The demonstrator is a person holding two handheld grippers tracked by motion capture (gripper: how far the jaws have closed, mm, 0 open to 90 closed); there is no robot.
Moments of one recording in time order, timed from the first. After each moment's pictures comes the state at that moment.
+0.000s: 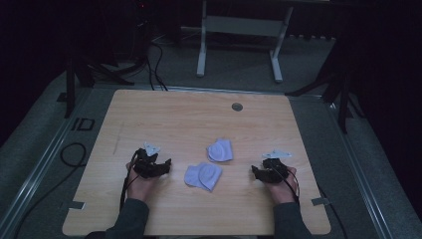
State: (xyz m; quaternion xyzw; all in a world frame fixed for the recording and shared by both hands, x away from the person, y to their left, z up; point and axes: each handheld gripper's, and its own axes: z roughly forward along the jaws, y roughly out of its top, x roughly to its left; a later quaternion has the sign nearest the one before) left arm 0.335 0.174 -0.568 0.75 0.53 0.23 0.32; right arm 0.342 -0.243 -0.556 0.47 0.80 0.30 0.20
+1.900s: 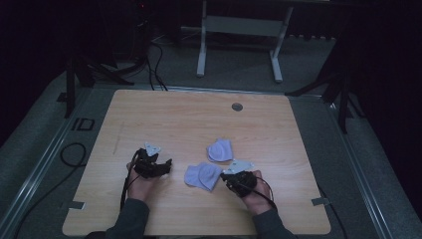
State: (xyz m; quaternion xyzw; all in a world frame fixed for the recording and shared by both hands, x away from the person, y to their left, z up) left arm 0.335 0.173 -0.568 0.75 0.53 0.23 0.32; right arm 0.290 -0.135 -0.525 0.28 0.88 0.33 0.17
